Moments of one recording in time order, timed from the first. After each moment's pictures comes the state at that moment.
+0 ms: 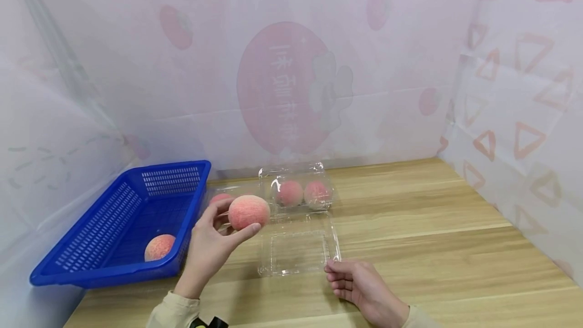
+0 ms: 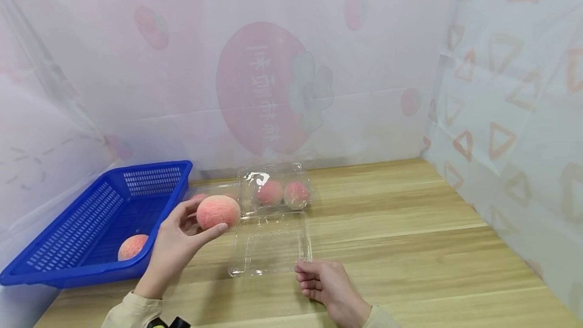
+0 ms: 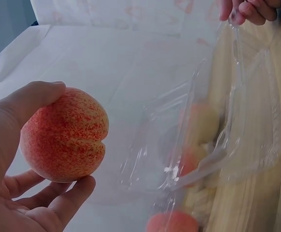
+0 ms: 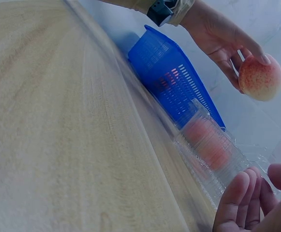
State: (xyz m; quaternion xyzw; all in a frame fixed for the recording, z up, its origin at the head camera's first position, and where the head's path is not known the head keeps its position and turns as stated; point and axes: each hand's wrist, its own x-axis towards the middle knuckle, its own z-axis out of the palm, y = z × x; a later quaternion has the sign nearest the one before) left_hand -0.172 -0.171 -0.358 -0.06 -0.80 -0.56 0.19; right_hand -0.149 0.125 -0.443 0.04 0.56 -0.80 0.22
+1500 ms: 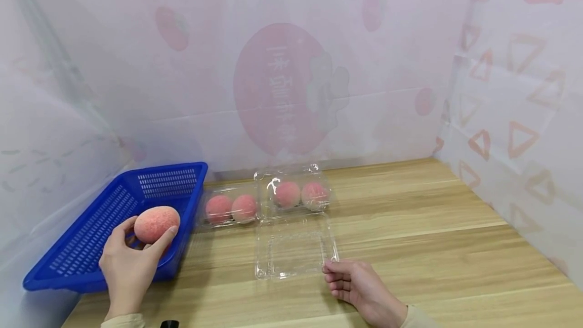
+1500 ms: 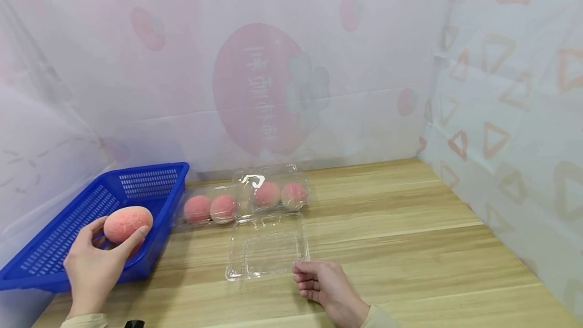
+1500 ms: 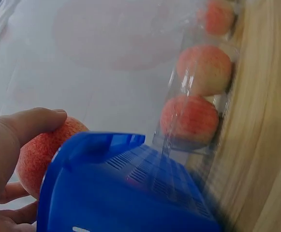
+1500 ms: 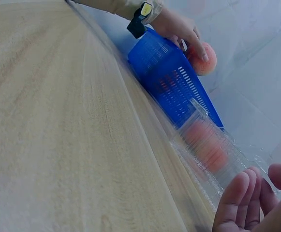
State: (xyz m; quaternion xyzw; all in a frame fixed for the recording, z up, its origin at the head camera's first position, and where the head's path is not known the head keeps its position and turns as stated) left_hand -0.158 -0.286 -0.378 0.17 -0.83 -0.39 0.37; right_hand -0.148 0.126 -0.442 0.04 0.56 -0.80 0.22
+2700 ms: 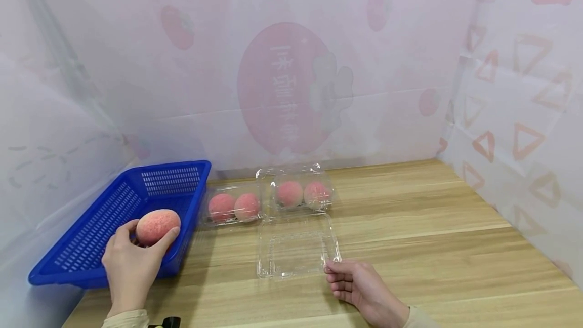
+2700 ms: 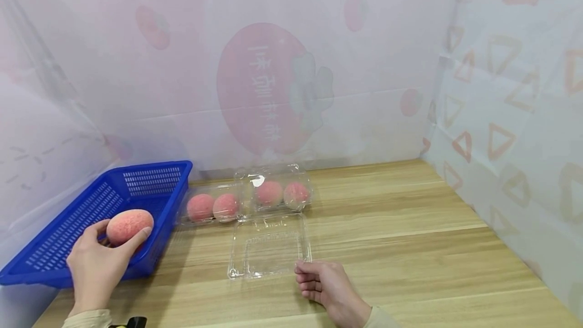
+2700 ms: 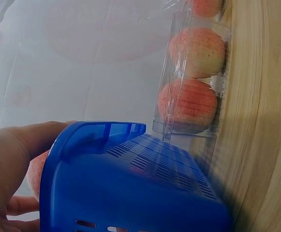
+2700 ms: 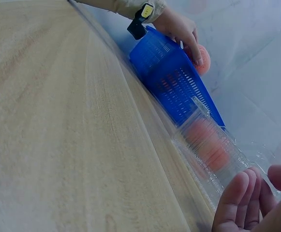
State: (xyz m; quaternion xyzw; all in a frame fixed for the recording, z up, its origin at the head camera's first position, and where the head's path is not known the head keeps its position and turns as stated) left_hand -0.154 -0.287 -0.380 0.16 -0.85 -0.33 0.37; right_hand -0.148 0.127 -0.441 0.04 0.56 -0.80 0.22
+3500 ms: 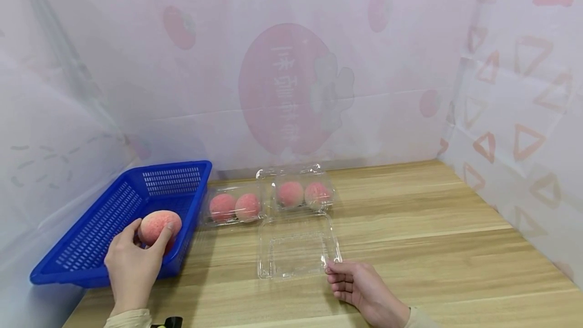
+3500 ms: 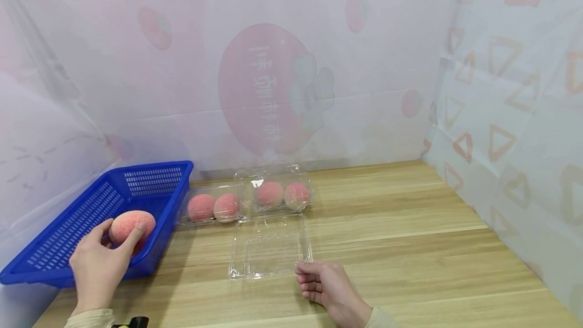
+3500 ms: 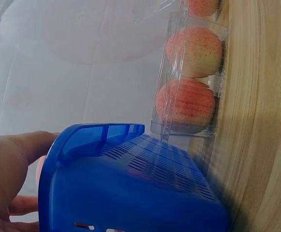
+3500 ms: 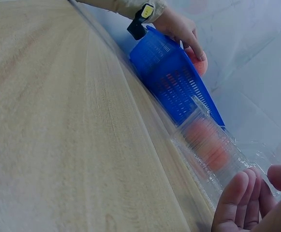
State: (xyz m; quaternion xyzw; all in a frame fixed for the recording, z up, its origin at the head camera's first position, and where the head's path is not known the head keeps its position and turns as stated) left_hand -0.155 -0.285 -0.379 0.17 -0.85 -0.32 0.37; right_hand -0.148 0.127 -0.440 0.04 0.56 -0.80 0.23
